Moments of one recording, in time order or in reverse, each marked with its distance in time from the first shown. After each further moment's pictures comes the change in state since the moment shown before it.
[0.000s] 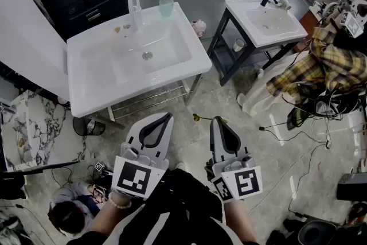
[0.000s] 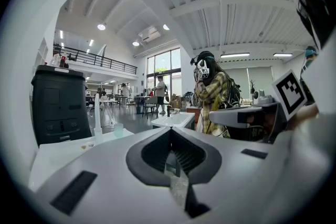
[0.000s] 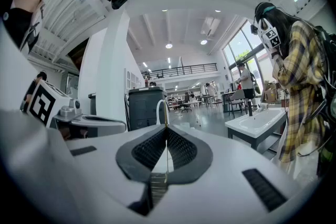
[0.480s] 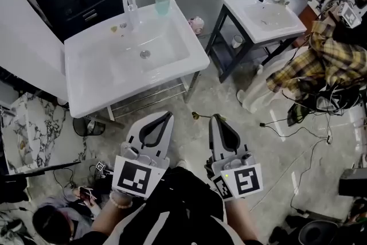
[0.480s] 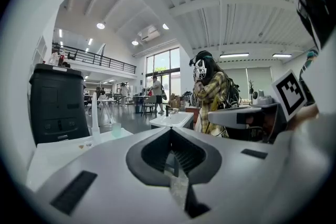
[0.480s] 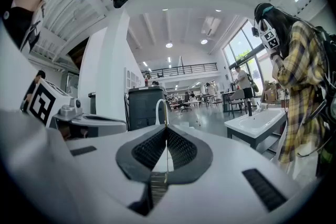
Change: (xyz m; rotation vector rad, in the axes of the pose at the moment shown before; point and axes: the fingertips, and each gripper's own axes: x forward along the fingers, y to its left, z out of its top) left arm 0.007 -0.004 -0.001 -0.003 -0.001 -0.011; right arm 0.002 -0.004 -0.002 -0.009 0.007 0.002
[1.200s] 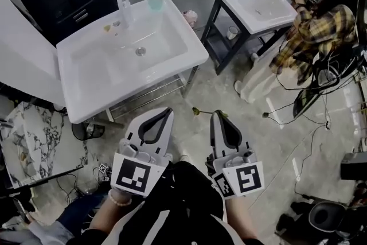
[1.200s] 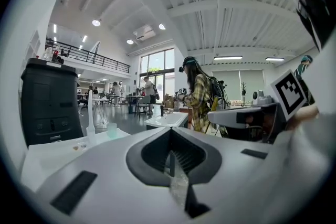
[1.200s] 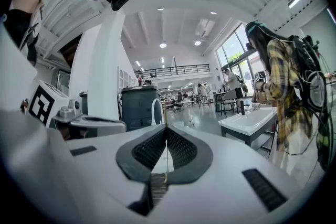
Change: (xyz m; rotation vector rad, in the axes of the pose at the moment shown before) left arm -0.003 0.022 -0.007 -0.001 -0.002 -0.083; right arm 0.011 0.014 -0.006 0.012 -0.003 -0.092
